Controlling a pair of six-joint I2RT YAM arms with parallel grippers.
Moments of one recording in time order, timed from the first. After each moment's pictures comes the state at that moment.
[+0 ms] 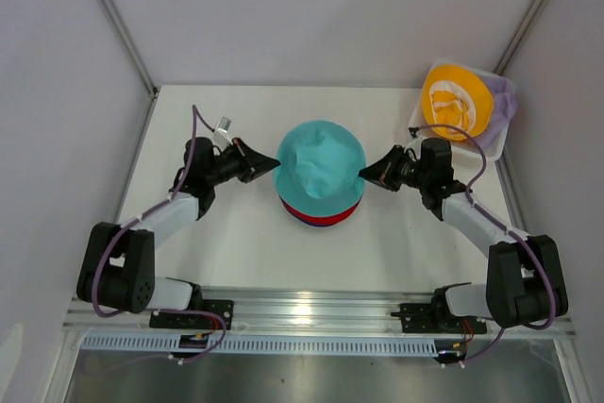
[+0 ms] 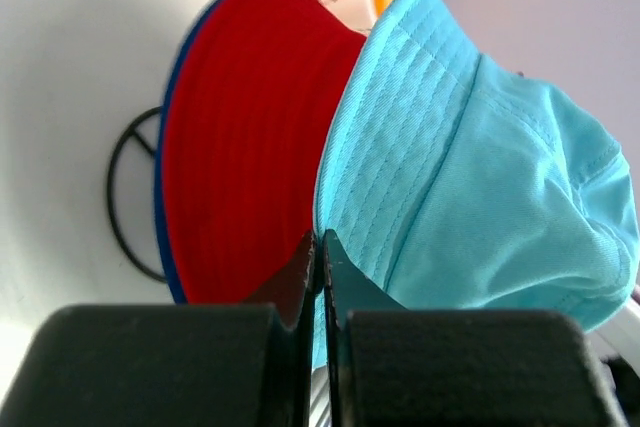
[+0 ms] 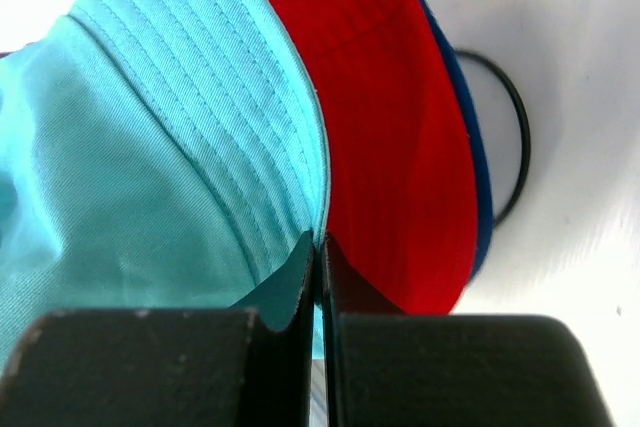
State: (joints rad) left arm -0.20 1.38 0.65 0.47 0.69 -1.00; right arm 0.21 1.33 0.71 0.17 -0.63 0.89
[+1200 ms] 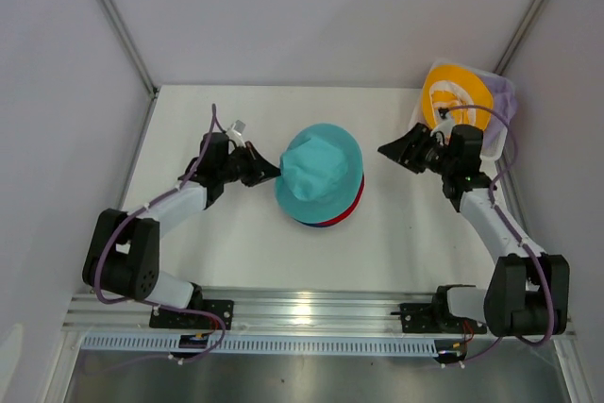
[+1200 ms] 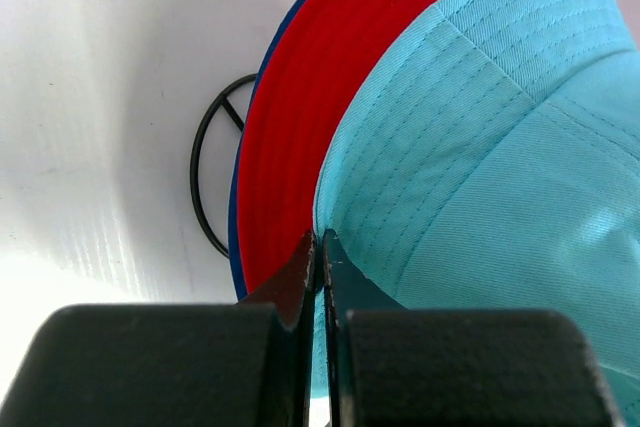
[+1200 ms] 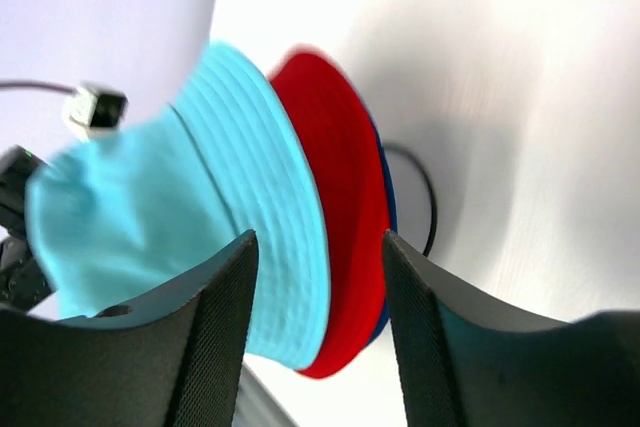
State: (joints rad) left arm -0.26 1.45 0.76 0.14 0.53 -0.80; right arm 0.07 1.27 0.81 0.06 -0.64 0.70
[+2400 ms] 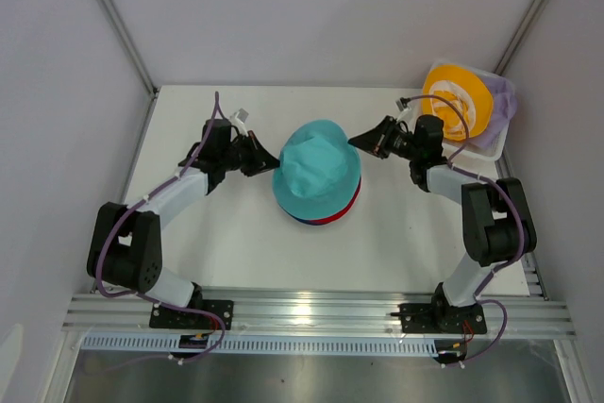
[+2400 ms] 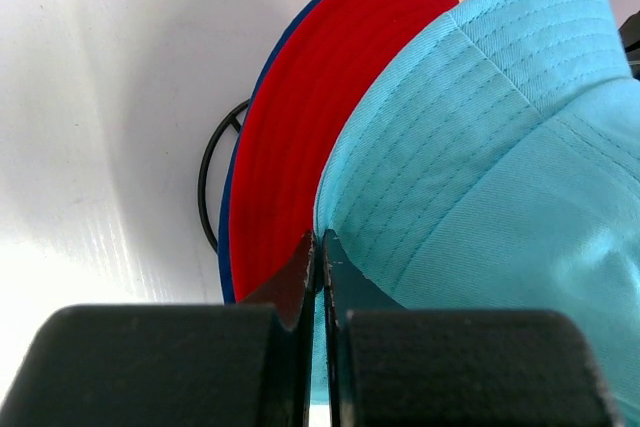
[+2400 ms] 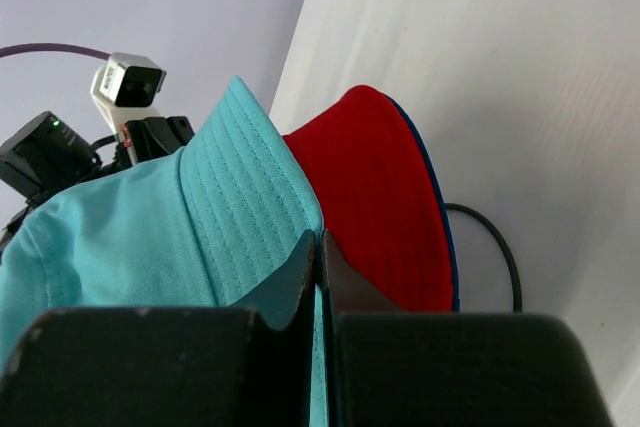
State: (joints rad) left arm -0.26 1.49 0.92 -0.03 0.50 -0.71; right arm 0.18 1.71 0.92 0.62 -0.79 0.91
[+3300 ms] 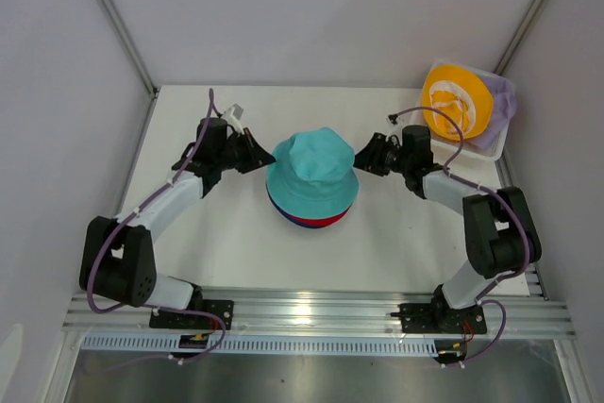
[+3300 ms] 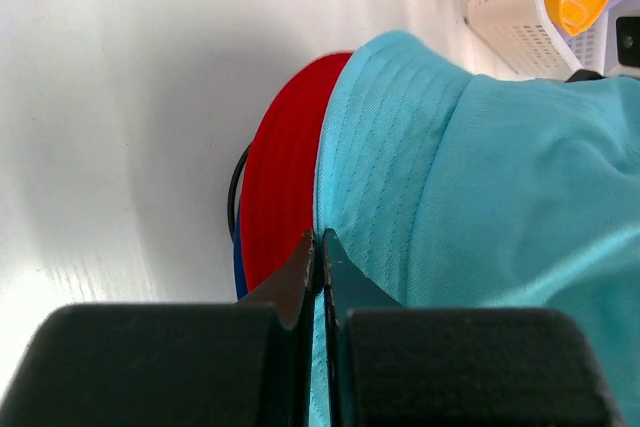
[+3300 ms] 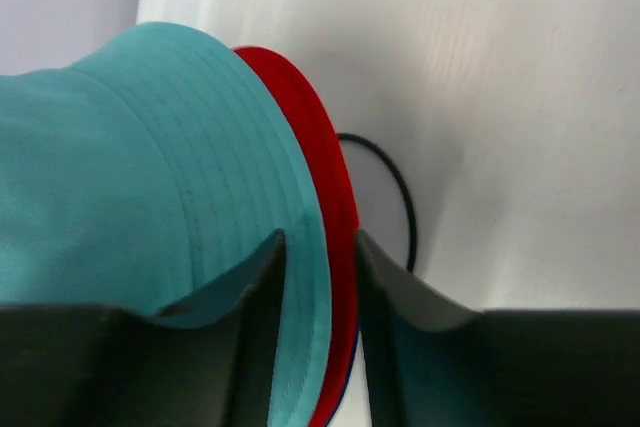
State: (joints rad) left arm -0.27 1.42 0.92 -0.08 0.40 -0.63; right arm 0.25 1.64 0.85 0.32 -0.56 0.64
